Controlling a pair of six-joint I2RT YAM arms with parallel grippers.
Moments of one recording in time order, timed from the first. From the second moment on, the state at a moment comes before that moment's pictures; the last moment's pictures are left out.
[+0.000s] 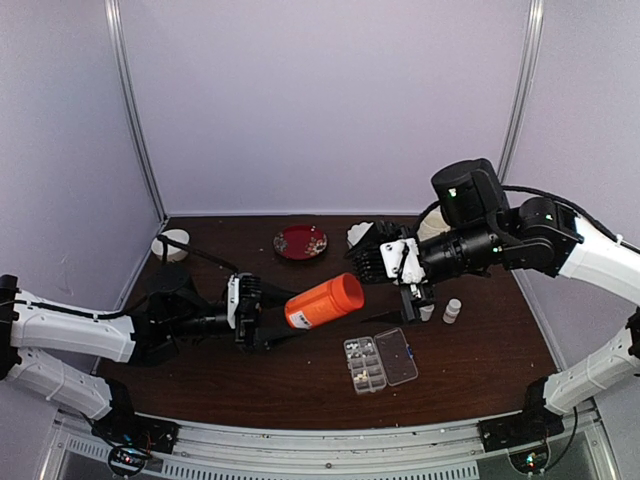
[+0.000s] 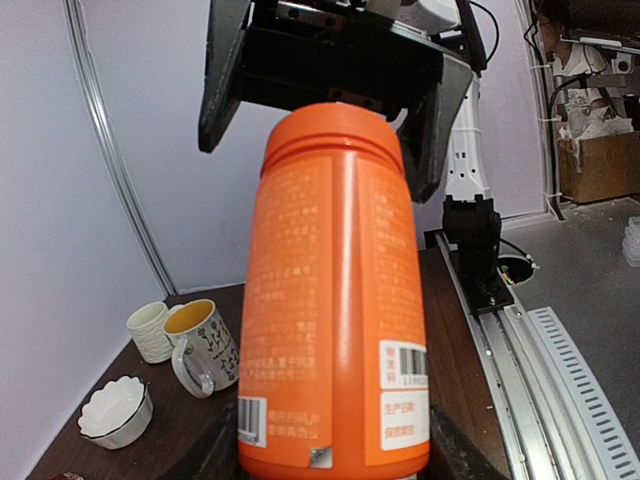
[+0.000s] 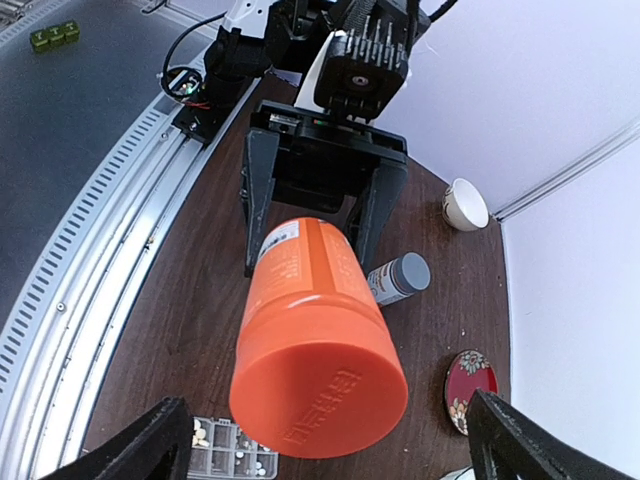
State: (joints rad) left arm -0.98 1.21 0.49 0.77 0.49 0.24; right arm 1.05 1.27 1.36 -0.66 -0.33 -0.83
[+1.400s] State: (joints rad) left arm -0.98 1.23 0.50 0.76 0.48 0.25; right arm 1.07 1.32 1.41 -0.70 -0.30 -0.27
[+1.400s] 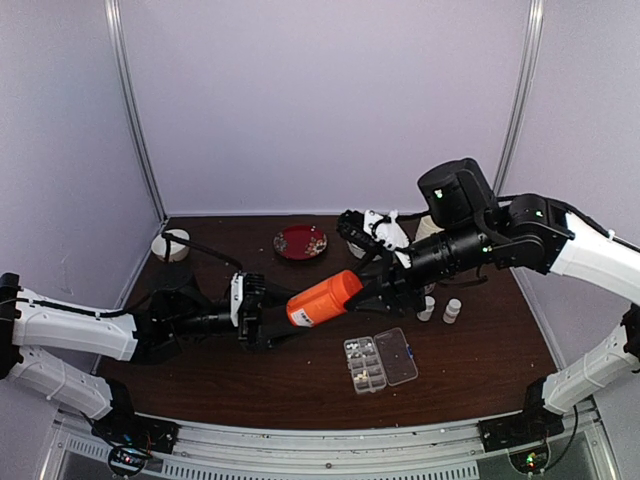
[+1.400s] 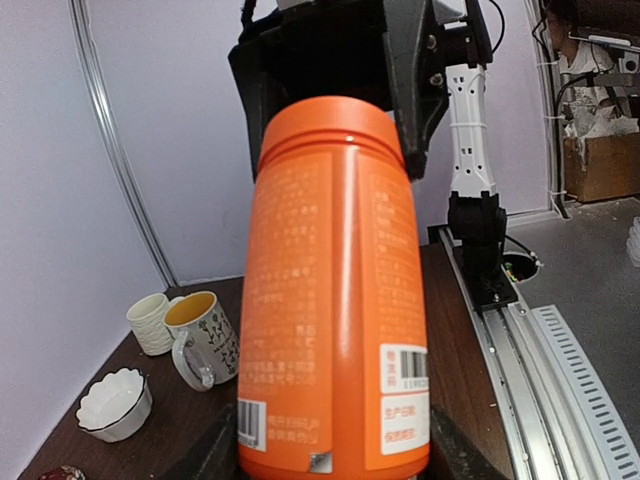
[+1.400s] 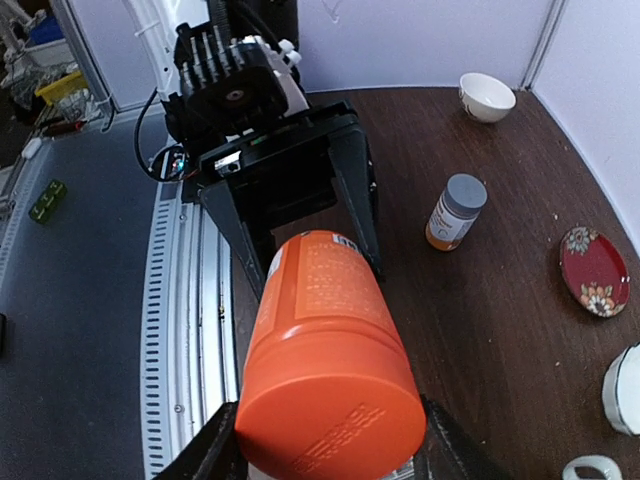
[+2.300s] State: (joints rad) left arm -0.98 1.23 0.51 0.64 0.42 0.33; right arm 1.04 1.38 1.40 -0.73 -0.35 0.93
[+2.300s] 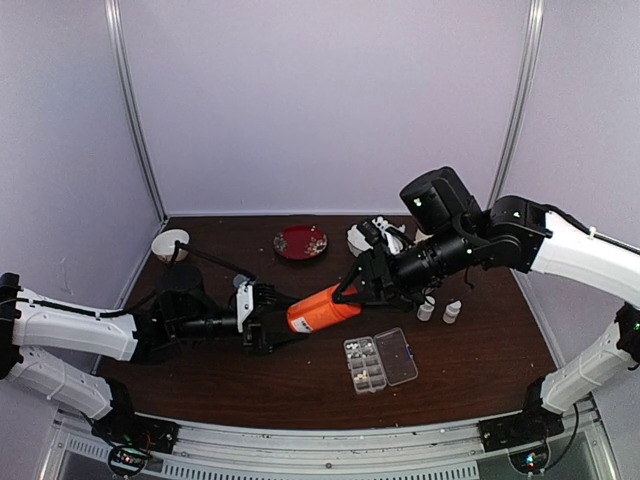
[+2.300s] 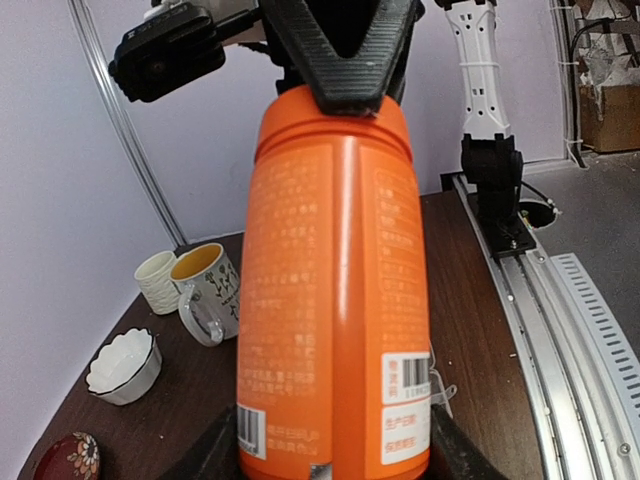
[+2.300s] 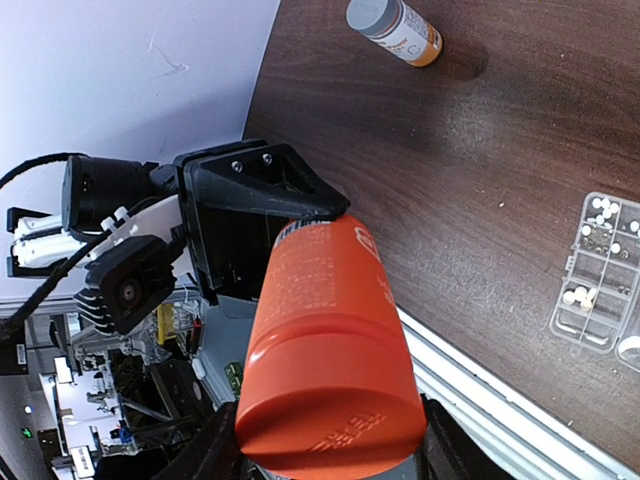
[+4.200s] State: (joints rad) left arm -0.98 1.26 0.54 0.71 0.34 0.31; right arm 1.04 1.29 1.42 -0.70 -0.32 0.56
